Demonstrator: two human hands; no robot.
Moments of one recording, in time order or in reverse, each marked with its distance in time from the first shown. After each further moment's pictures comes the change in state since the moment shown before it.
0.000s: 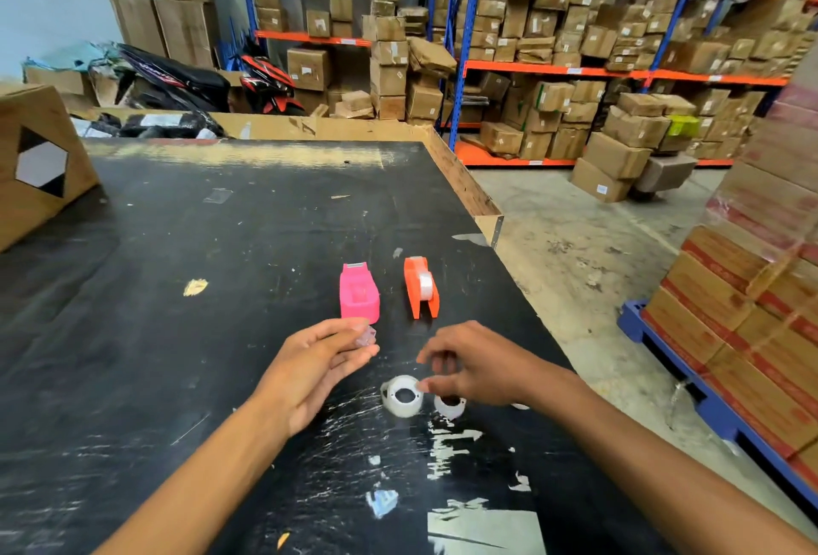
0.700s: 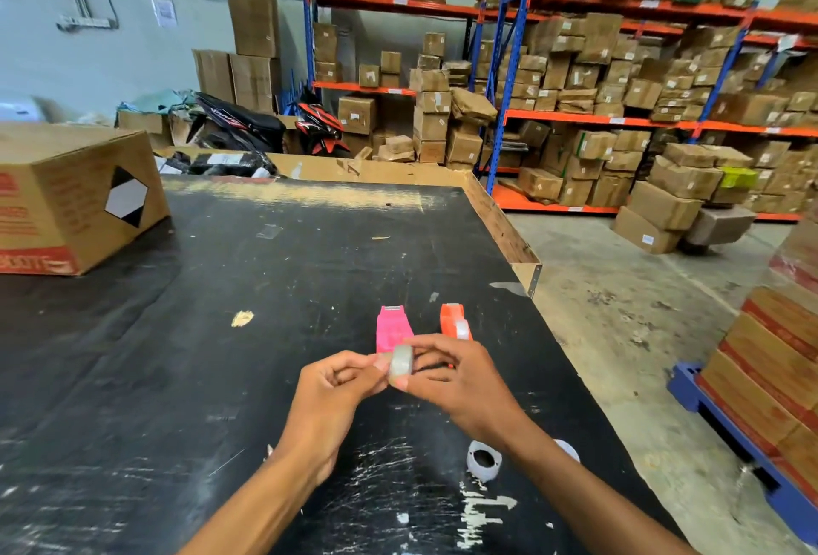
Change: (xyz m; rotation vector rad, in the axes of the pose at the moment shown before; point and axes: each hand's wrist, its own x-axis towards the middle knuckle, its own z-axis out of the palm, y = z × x) left_hand -0.016 0.007 -0.001 0.149 0.129 0.336; right_hand 0.039 -0.040 0.016 0.828 0.380 -0.096
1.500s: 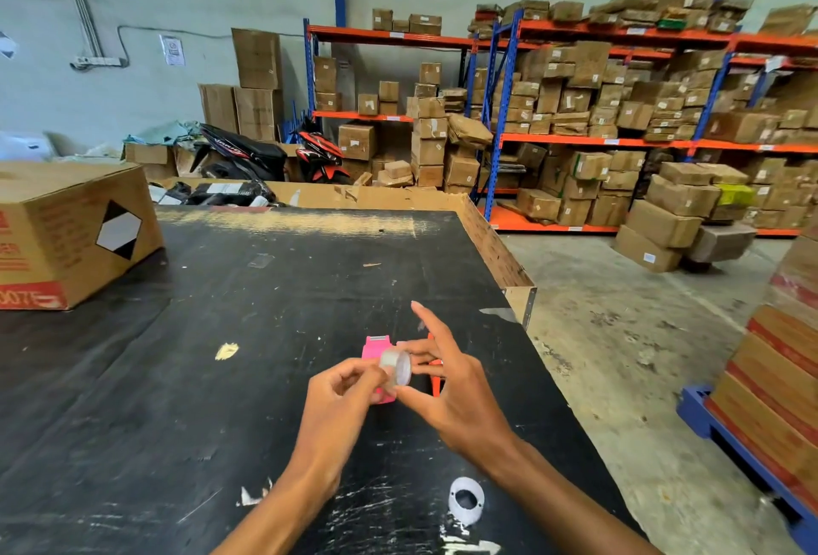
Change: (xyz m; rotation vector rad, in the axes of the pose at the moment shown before) left_hand 0.005 0.017 0.043 0.117 0.042 0.122; right_hand 0.011 -0.009 -0.020 -0.171 0.103 -0.272
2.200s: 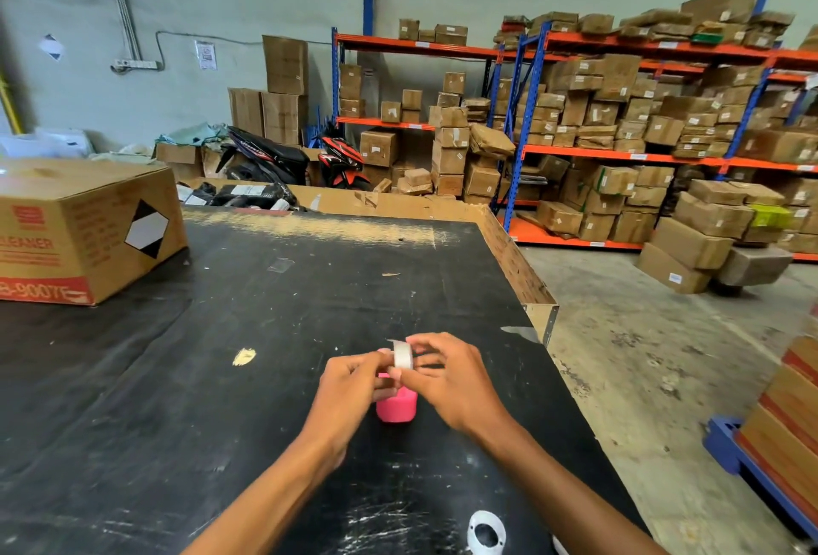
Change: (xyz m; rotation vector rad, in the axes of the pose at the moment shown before) left_hand 0.047 0.000 -0.009 0.049 -0.027 -0.095; right_hand 0.052 0.024 0.018 -0.003 -0.037 0.193
